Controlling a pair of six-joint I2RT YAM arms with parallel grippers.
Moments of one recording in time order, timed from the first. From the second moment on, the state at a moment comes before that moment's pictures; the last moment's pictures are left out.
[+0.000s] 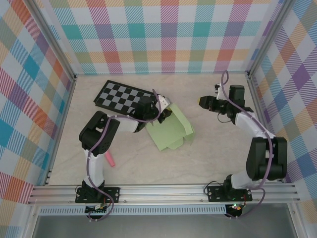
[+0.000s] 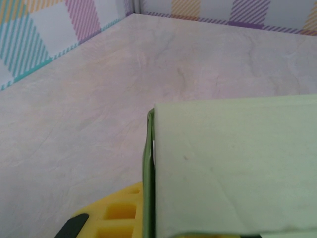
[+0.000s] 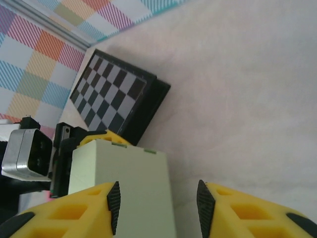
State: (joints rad) left arm -0.56 2.04 1.10 0.60 0.49 0.24; right arm 0.02 1.54 1.00 -0.18 -0.77 0.36
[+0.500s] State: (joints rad) left arm -0.60 2.14 1.28 0.37 0.60 0.40; right arm 0.12 1.93 1.31 -0.53 -0.95 0.38
